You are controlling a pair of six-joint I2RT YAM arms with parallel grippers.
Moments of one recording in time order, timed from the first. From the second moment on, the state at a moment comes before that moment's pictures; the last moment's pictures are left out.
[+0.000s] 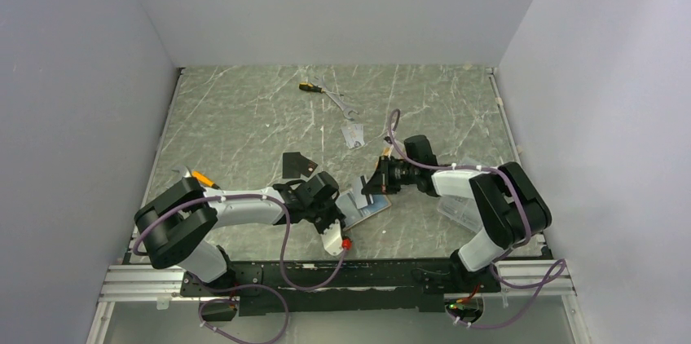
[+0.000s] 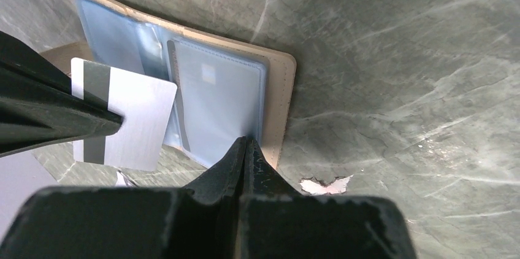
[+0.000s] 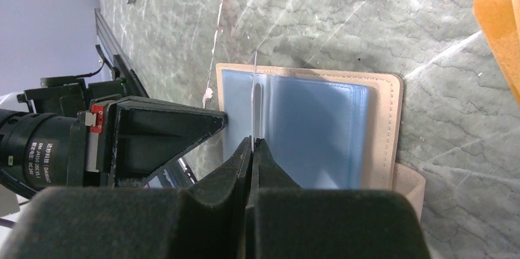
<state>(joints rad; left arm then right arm) -0.99 1.52 0.69 -0.15 0.26 1.54 0.40 1.57 0.58 0.21 -0.74 0.55</state>
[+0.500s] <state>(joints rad) -0.99 1.51 0.68 -0.16 0.26 1.55 0.42 1.61 0.56 0.29 -0.74 0.56</state>
